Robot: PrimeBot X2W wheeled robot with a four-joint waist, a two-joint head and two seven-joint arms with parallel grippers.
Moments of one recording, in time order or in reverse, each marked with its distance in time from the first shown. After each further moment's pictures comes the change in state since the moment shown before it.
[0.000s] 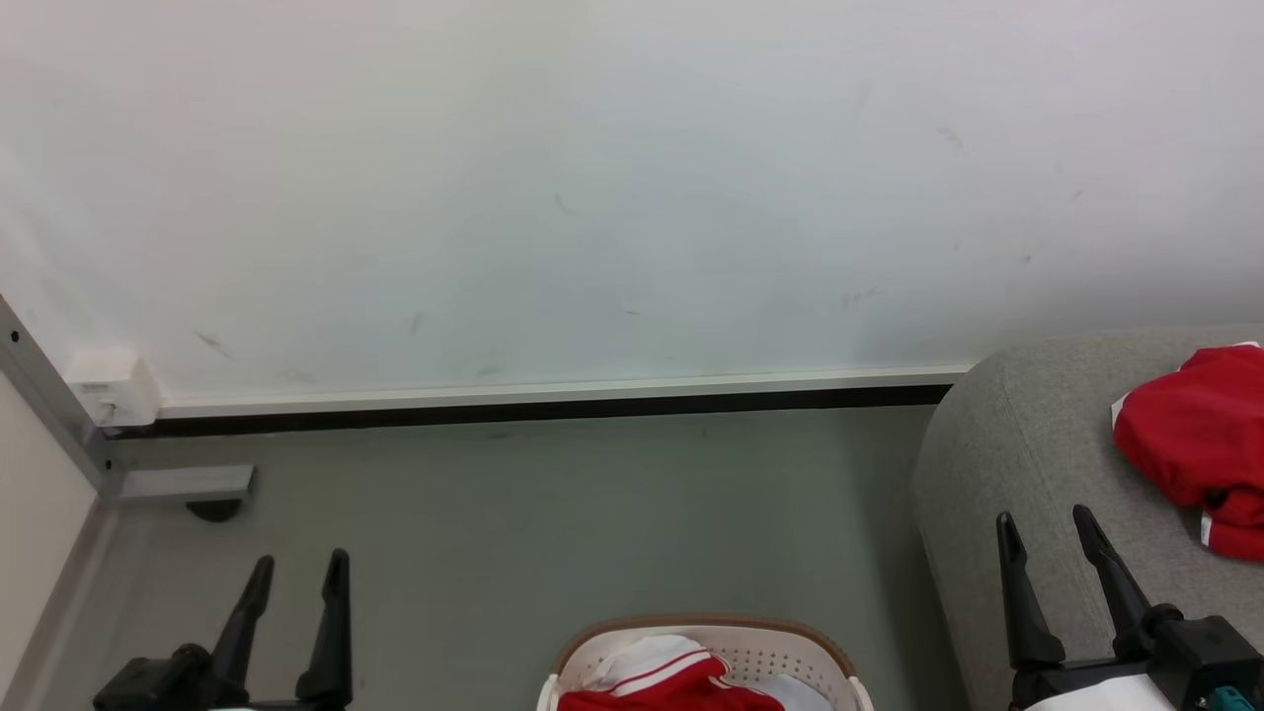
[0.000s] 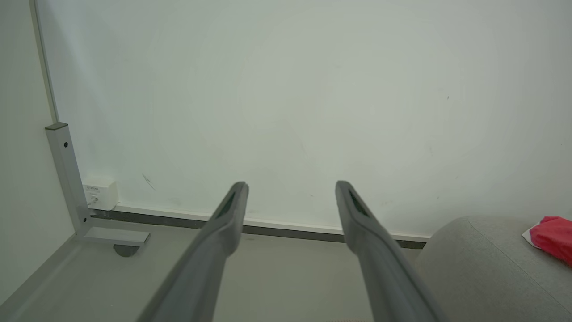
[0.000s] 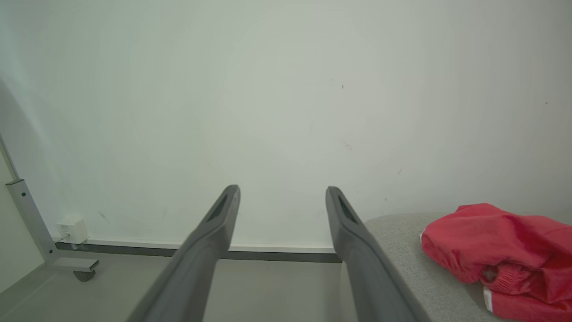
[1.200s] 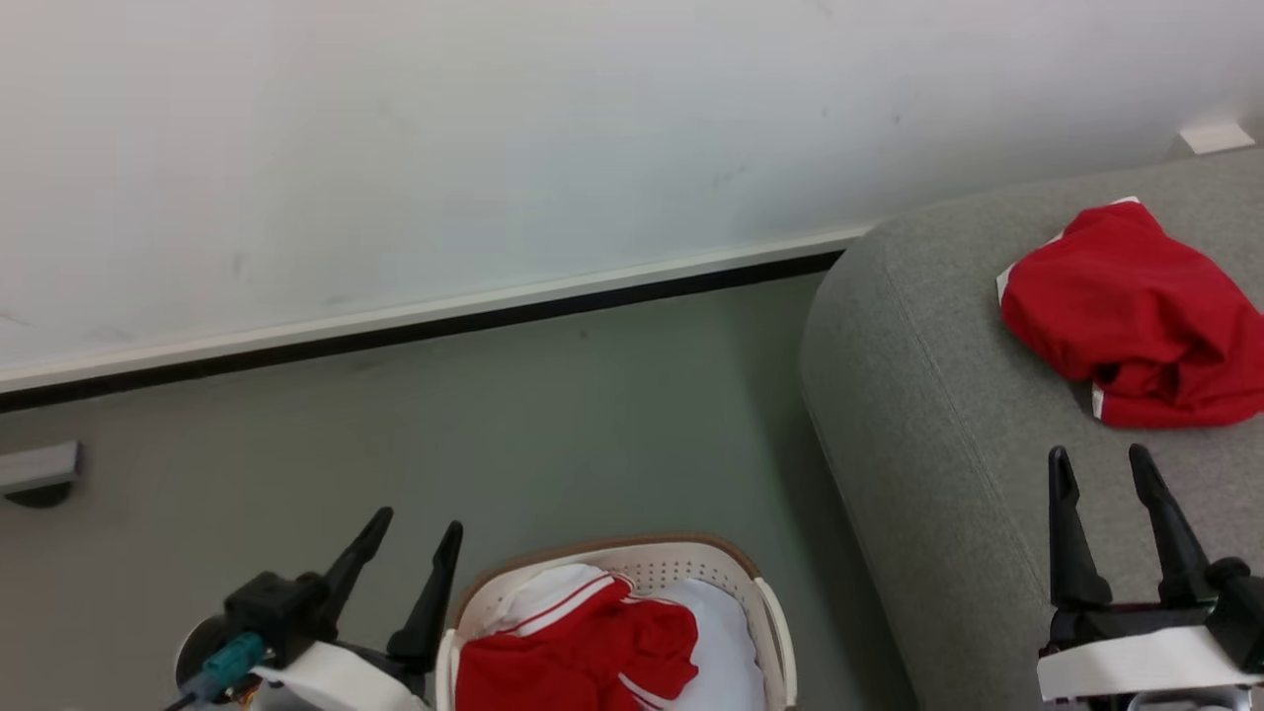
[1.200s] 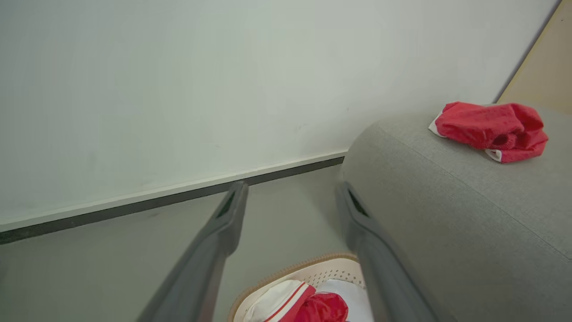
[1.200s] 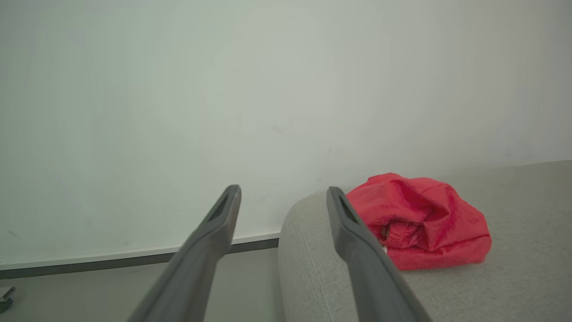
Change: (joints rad) left arm -0.161 0.109 -0.263 0.102 -0.010 -0.030 0.024; right arm -0.050 0.001 -0.059 -0.051 0.032 0.000 0.000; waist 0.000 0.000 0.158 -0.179
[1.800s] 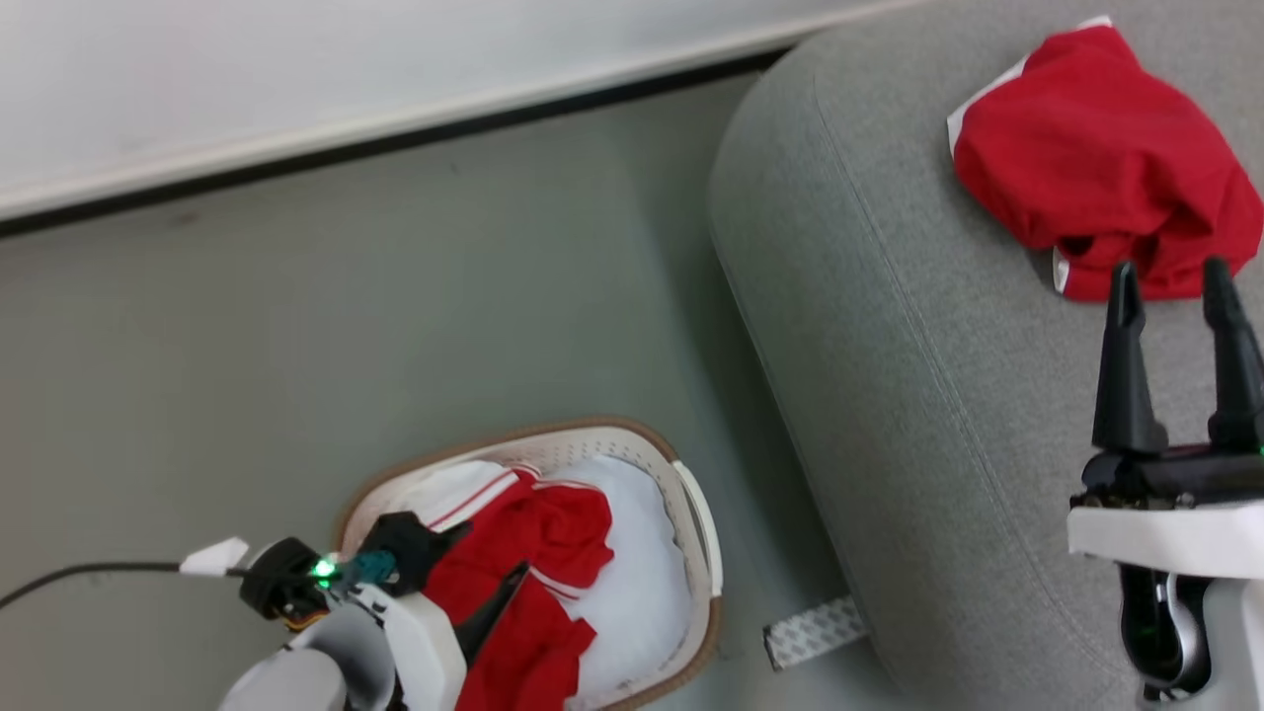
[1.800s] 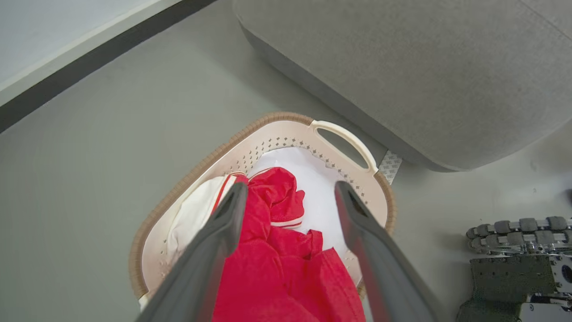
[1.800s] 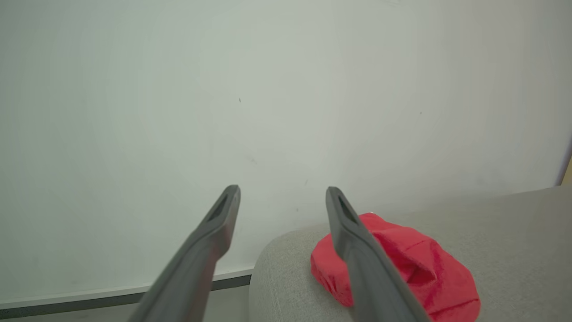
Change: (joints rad) left arm -0.285 0.173 -0.444 0.156 -0.054 0.000 0.225; right arm -0.192 0.000 0.000 -0.154 0.073 0.000 0.000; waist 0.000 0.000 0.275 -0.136
